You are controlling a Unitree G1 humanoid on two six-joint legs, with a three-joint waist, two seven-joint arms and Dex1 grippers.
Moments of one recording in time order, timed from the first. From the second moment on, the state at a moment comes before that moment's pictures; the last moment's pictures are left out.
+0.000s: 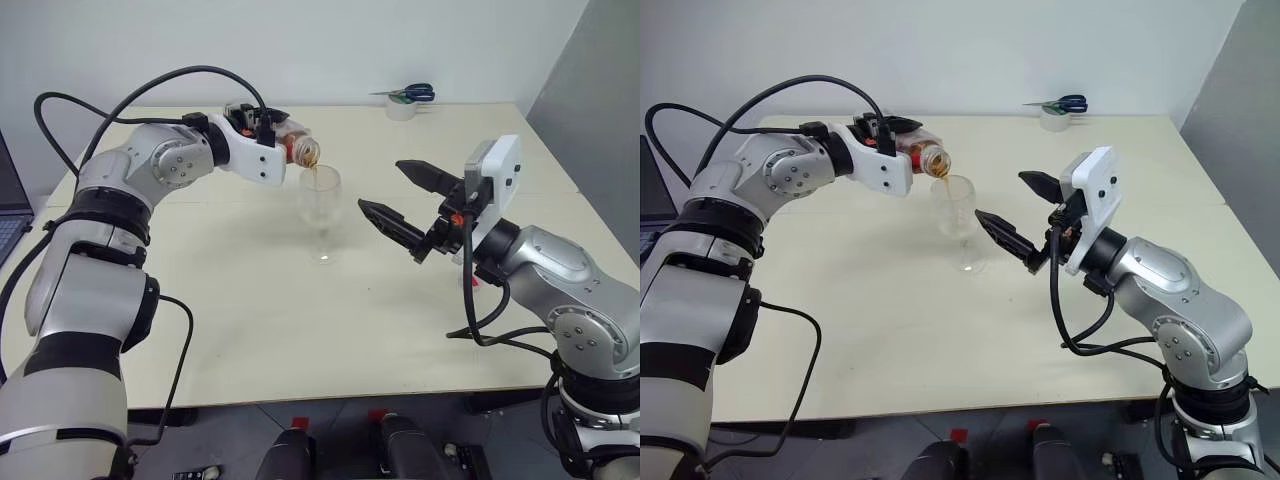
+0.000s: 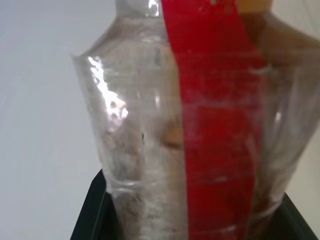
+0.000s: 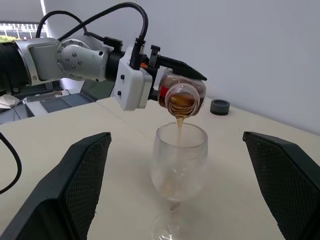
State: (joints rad) left arm -1.34 0.72 -0.43 1.11 0.72 -0.86 -0.31; right arm -0.54 -0.51 -0.02 -0.63 0.77 0.77 0.33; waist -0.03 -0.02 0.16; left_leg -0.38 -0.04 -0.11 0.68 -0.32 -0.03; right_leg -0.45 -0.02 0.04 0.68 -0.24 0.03
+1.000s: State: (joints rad) left arm -1.41 0.75 -0.50 1.17 0.78 -0.88 -0.21; right arm -0.52 -0.50 -0.02 -0.63 0.77 0.77 0.35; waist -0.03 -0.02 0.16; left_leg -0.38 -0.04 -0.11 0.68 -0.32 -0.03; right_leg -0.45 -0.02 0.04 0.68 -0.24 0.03
